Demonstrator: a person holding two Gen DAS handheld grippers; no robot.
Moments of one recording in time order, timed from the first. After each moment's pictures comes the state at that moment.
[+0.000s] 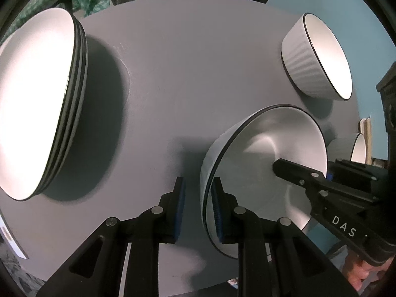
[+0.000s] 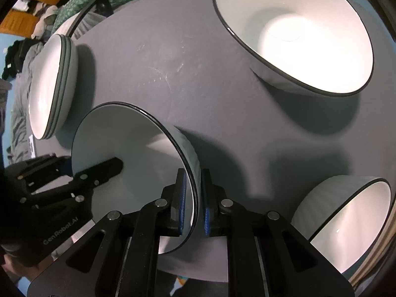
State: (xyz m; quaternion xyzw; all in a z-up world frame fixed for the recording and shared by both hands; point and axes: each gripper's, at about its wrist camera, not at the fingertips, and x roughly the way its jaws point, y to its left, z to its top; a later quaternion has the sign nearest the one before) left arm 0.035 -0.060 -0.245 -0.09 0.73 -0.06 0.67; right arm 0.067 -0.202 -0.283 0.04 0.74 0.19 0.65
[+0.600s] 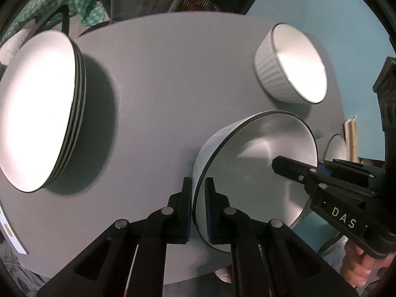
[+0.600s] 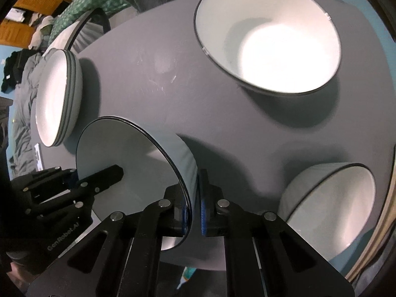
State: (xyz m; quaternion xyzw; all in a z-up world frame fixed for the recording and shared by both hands) left arm 0.029 -0.074 -0.204 -0.09 0.72 -0.07 0.68; right arm 0.057 -0.220 -0.254 0.05 0.74 0.17 0.65
